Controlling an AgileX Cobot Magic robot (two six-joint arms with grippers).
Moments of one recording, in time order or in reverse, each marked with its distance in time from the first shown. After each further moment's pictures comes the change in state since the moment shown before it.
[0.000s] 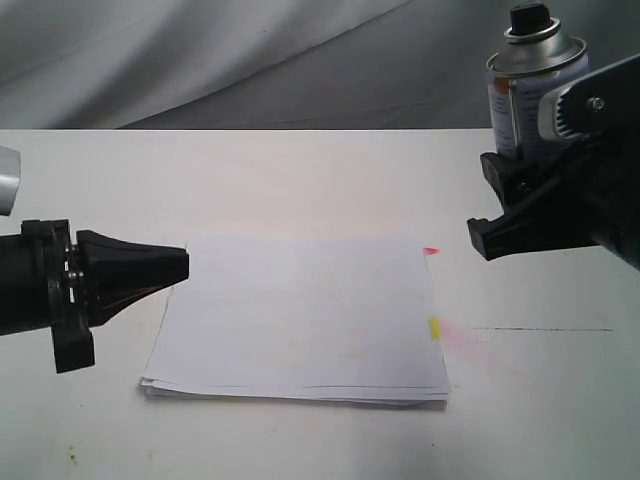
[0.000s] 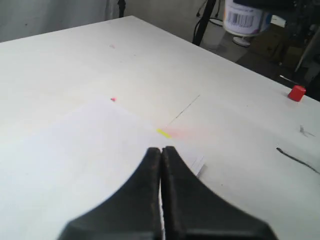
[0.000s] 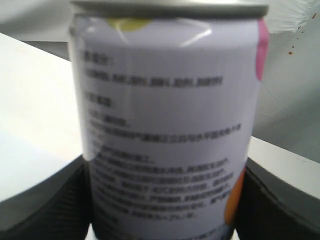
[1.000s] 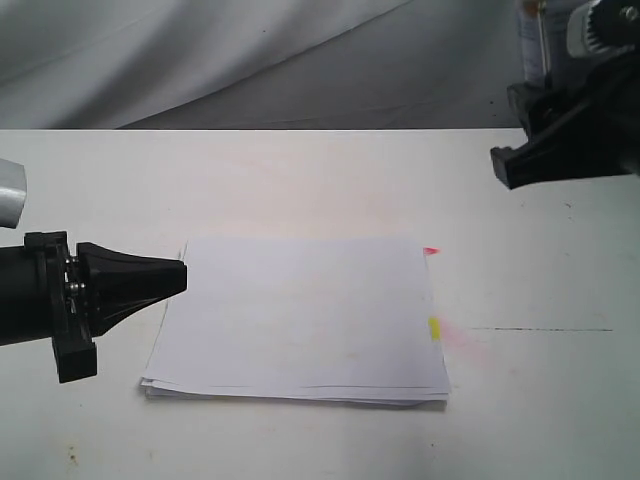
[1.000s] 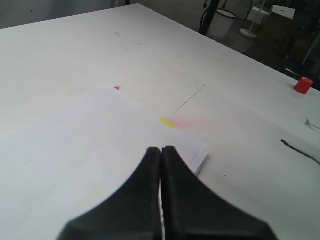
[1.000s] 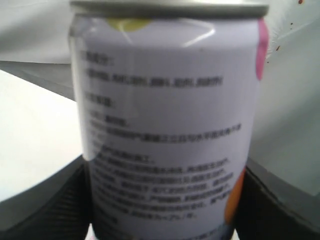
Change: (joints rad) left arm 0.000 -0.002 0.015 0.008 -0.024 0.001; right arm -0.091 0.000 -0.128 0.065 -0.026 -0.187
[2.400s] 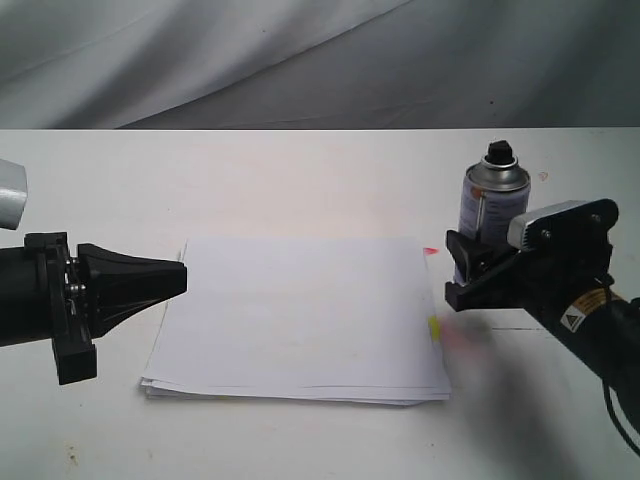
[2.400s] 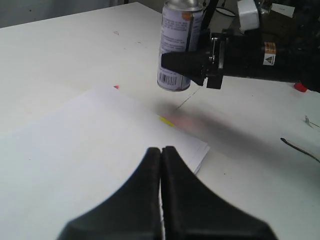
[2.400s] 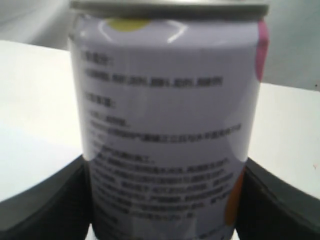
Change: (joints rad) left arm 0.000 0.000 0.000 0.005 0.000 0.000; right arm -0.373 0.795 0.326 1.579 -1.662 -1.446
